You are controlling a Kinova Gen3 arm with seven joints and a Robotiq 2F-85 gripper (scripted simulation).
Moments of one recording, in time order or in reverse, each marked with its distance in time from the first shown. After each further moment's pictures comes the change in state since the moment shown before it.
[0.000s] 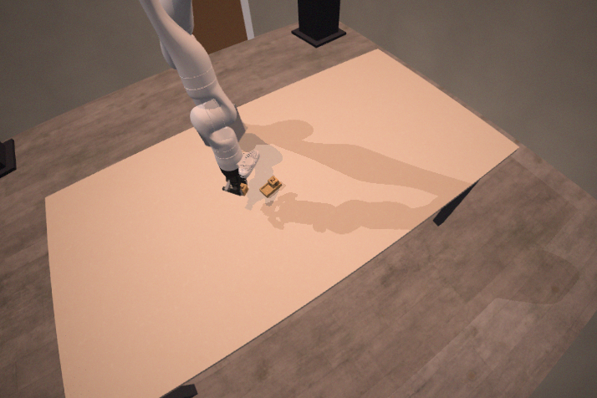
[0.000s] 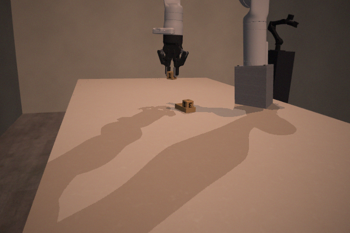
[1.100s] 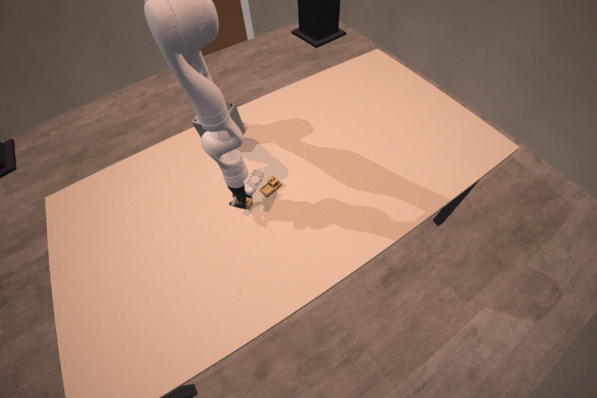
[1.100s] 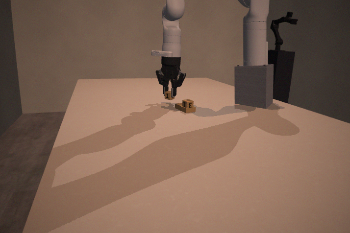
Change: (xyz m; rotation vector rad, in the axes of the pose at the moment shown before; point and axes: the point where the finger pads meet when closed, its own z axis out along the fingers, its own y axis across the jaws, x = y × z) arm 0.004 0.005 0.082 -0.010 0.010 0.008
